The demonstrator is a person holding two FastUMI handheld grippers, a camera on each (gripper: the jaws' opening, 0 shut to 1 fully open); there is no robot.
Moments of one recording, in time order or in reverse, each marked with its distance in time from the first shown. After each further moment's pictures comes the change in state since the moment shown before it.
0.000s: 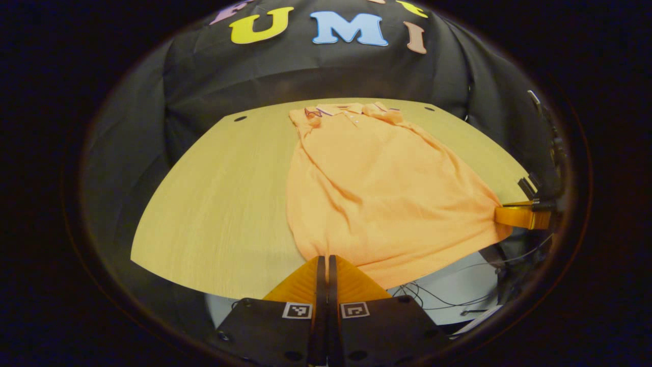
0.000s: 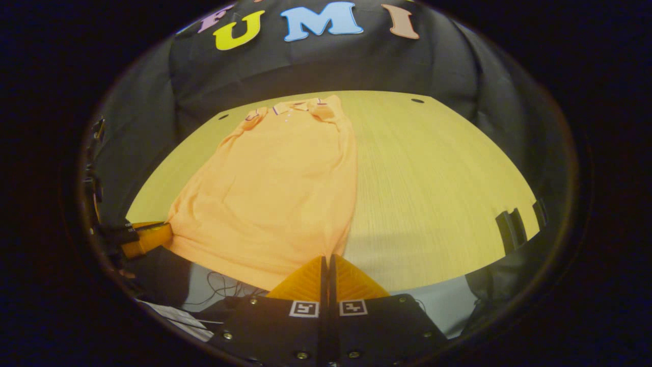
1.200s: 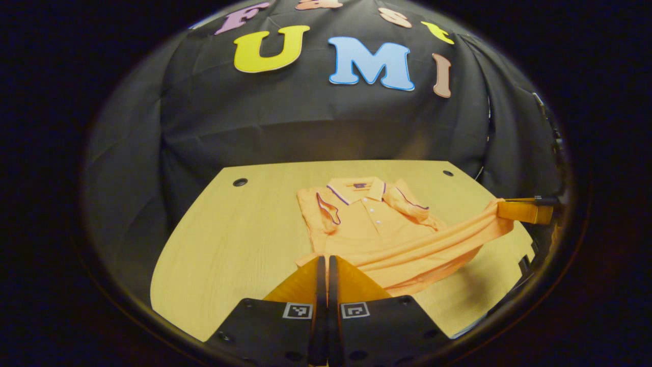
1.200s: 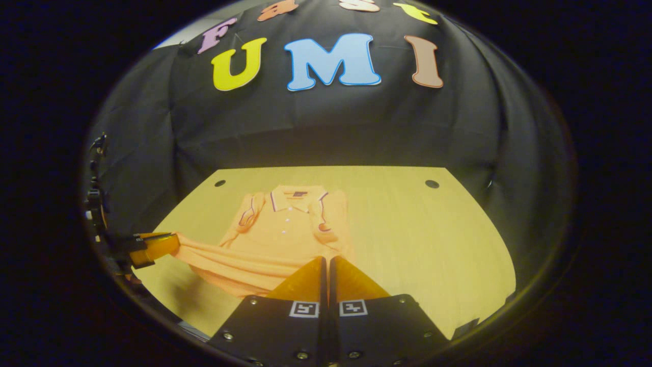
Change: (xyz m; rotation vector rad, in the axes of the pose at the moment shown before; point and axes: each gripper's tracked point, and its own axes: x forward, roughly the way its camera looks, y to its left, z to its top) left arm 0.062 0.035 0.253 -0.026 -0.251 -0.025; right arm 0.039 -0.001 0.264 -0.052 -0.241 -0.010
